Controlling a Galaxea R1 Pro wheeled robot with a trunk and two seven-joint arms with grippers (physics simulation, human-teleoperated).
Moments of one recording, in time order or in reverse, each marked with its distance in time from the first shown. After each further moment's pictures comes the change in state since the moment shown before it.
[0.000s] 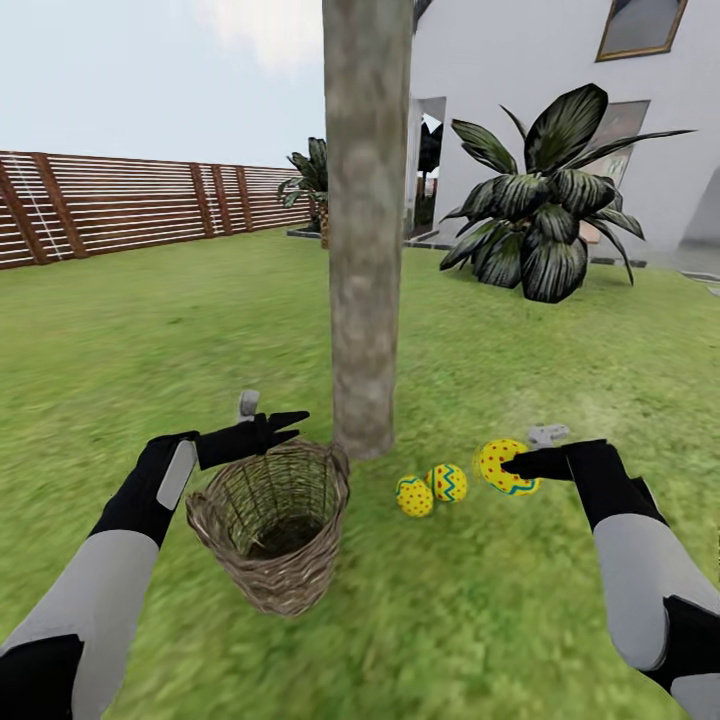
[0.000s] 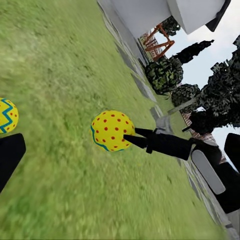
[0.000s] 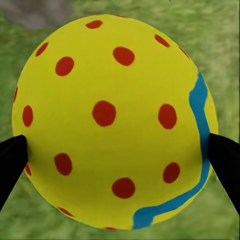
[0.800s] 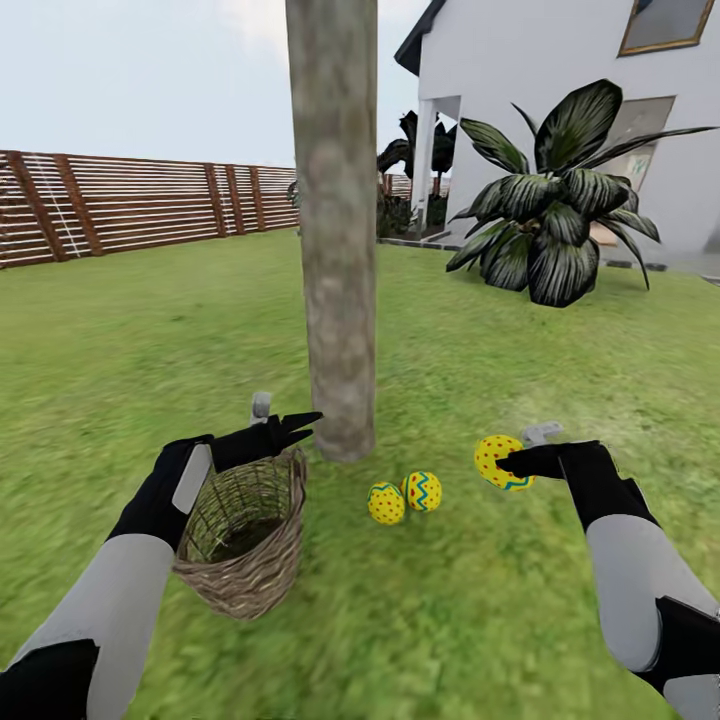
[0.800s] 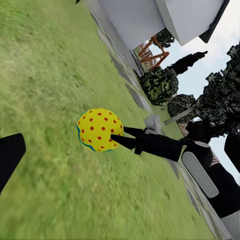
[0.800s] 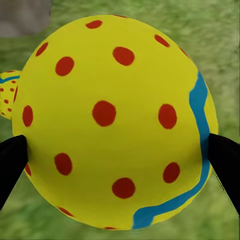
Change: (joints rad) left arm 0.012 -0.052 0.000 0.000 0.003 -0.045 -0.002; right arm 0.003 0.022 0.000 0.000 0.005 -0.054 -0.031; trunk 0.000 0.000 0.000
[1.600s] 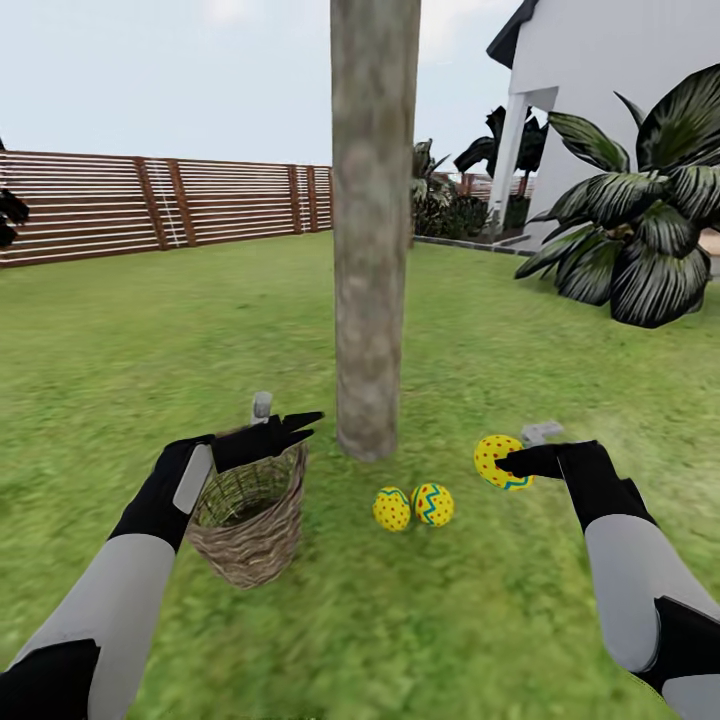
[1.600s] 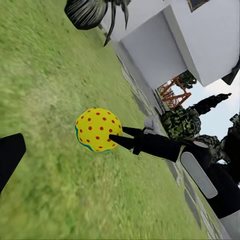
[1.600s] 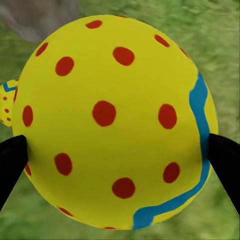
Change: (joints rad) left arm 0.000 -0.003 0.000 0.001 0.002 0.000 0.000; right arm 0.000 0.004 0.000 0.000 0.002 -0.002 -0.006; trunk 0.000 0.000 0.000
